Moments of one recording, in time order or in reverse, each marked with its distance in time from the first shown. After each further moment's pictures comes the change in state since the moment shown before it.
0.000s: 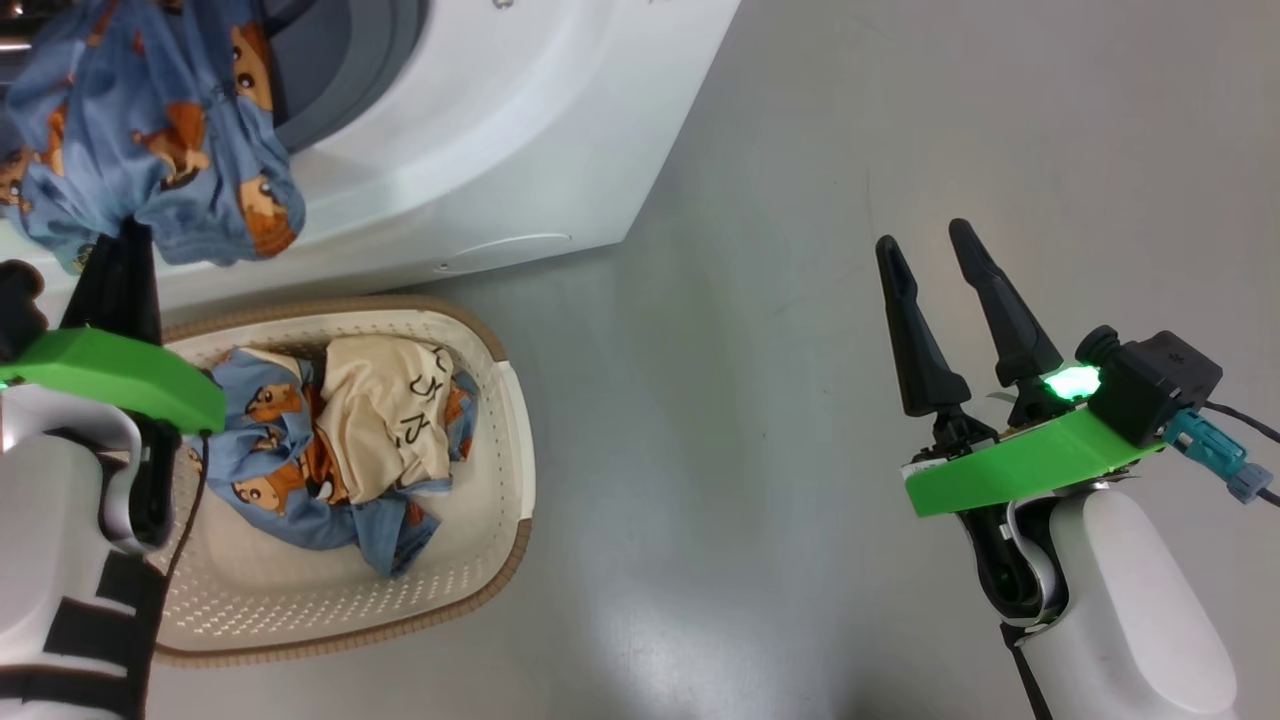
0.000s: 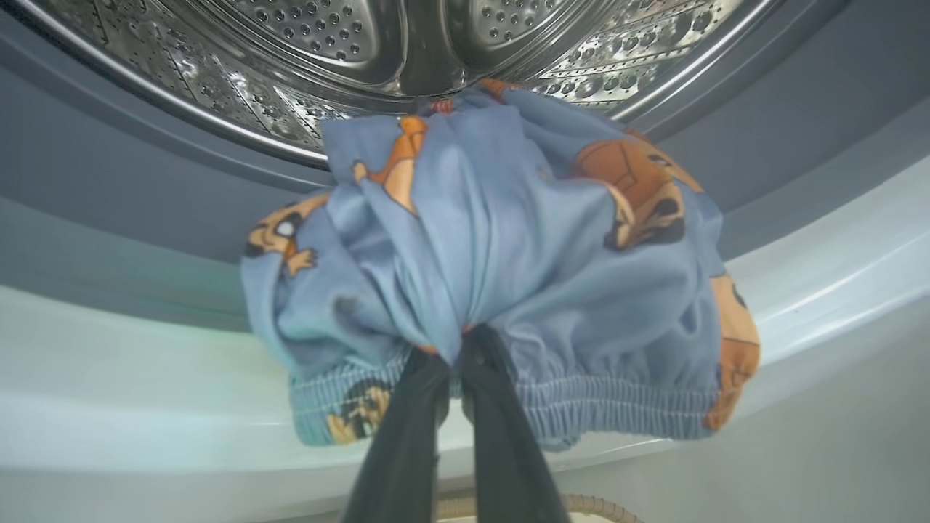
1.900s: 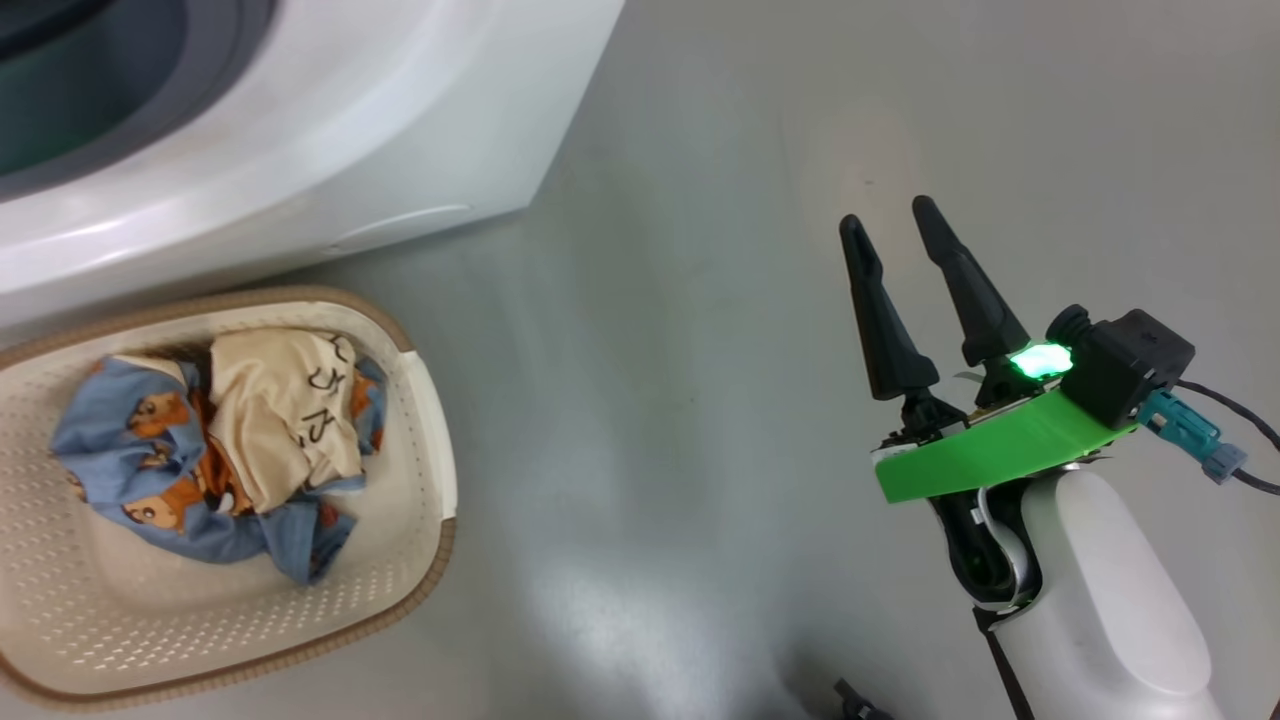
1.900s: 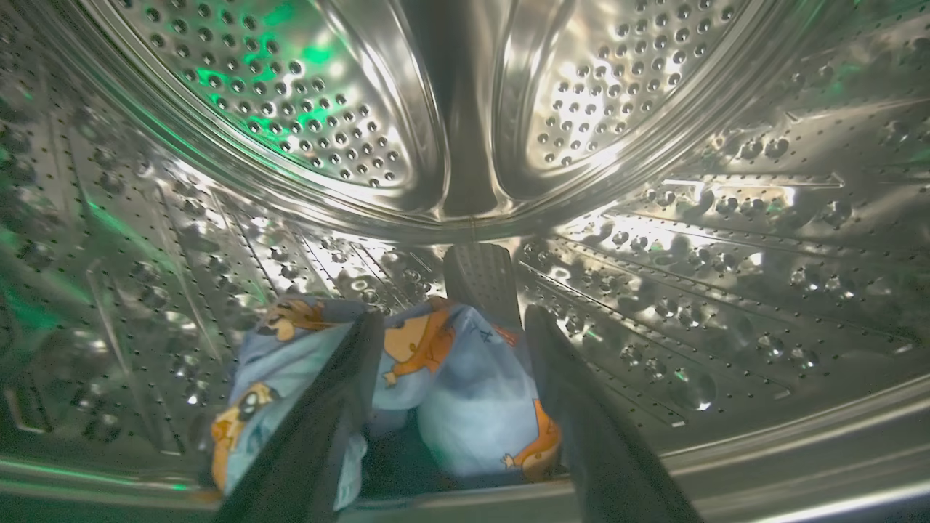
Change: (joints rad) left arm -0.693 0.064 -0.030 0.533 0.074 0.017 0.076; right arm -0.040 0.027 0.034 0.003 0.009 0.000 0.000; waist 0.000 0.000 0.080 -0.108
